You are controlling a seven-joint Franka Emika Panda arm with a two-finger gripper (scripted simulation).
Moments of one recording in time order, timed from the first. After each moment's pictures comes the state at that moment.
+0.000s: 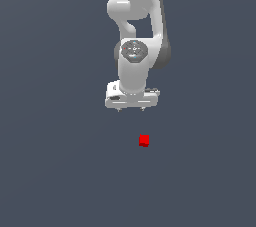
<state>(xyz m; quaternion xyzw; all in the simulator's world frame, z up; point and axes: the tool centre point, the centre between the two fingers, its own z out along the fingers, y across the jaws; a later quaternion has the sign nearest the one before) -0.011 0.012 0.144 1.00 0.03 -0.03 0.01</state>
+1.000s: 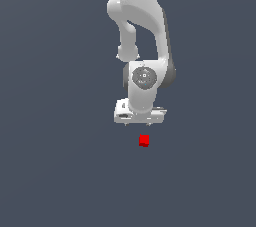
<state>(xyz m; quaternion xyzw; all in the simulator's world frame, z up) 0.028 0.043 0.085 1.00 0.00 -0.02 0.00</state>
